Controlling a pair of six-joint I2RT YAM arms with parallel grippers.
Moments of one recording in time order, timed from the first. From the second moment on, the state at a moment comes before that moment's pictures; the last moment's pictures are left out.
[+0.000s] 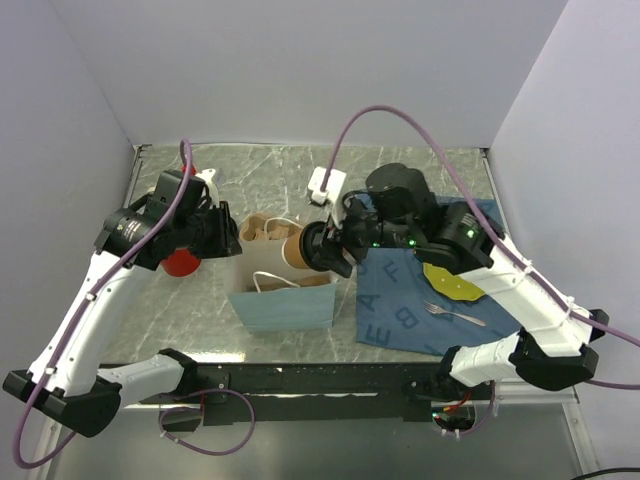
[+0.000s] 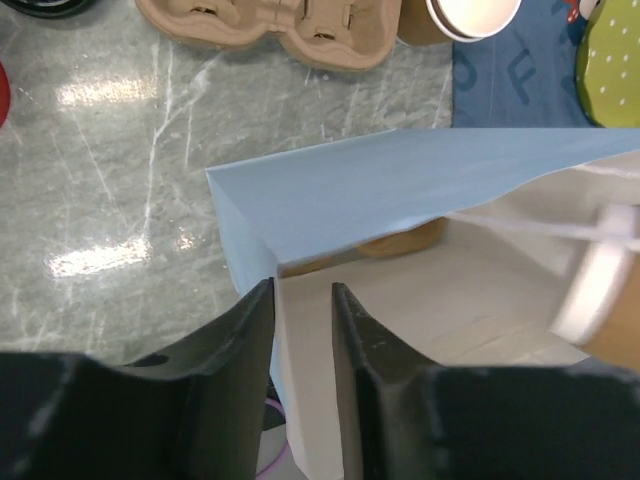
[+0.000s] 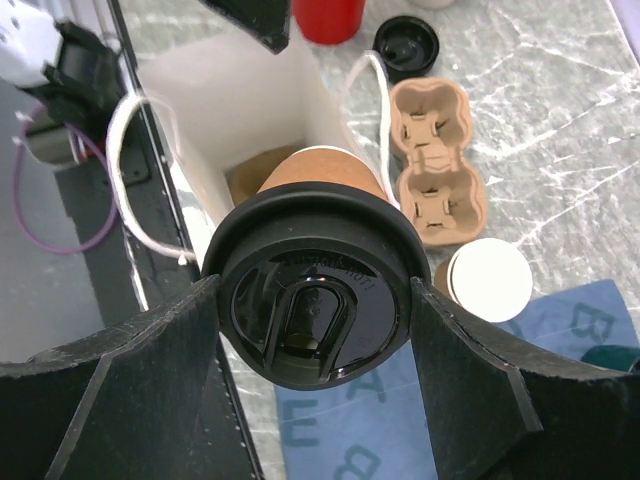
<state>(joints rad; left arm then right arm) -0.44 1.12 1.46 -1.19 0.09 -0.46 0.97 1.31 1.78 -0.99 -0.18 -0.19</state>
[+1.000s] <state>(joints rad) -0.44 0.94 1.29 -0.98 0.10 -0.46 1.23 1.44 1.74 -1.05 0.08 -0.22</state>
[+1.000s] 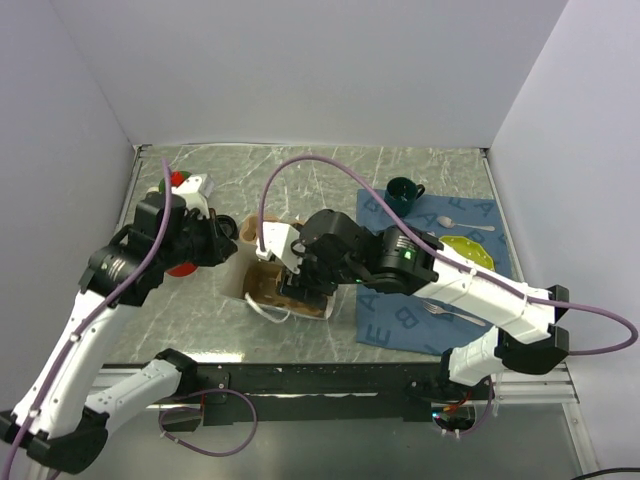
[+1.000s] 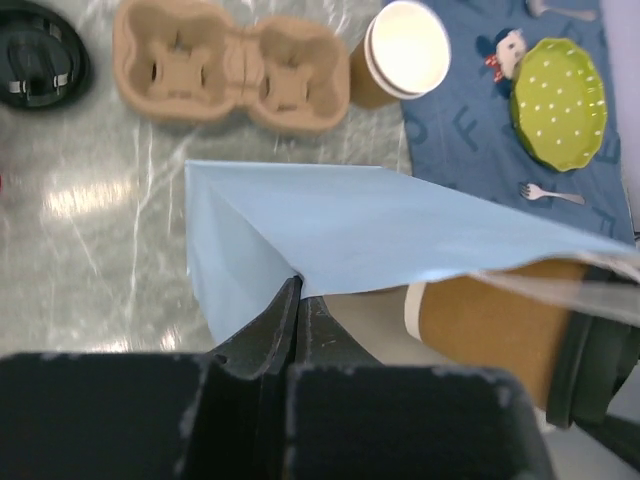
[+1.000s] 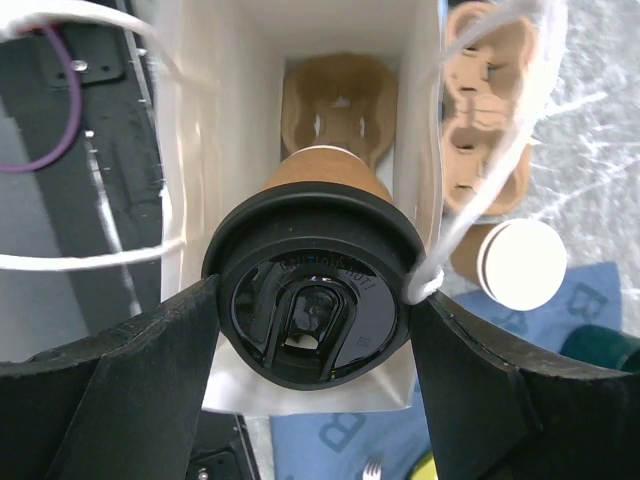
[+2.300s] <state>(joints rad) -0.44 0.69 1.13 -1.08 0.26 -0.61 1.40 1.38 1.38 -0.85 0.35 -0.17</state>
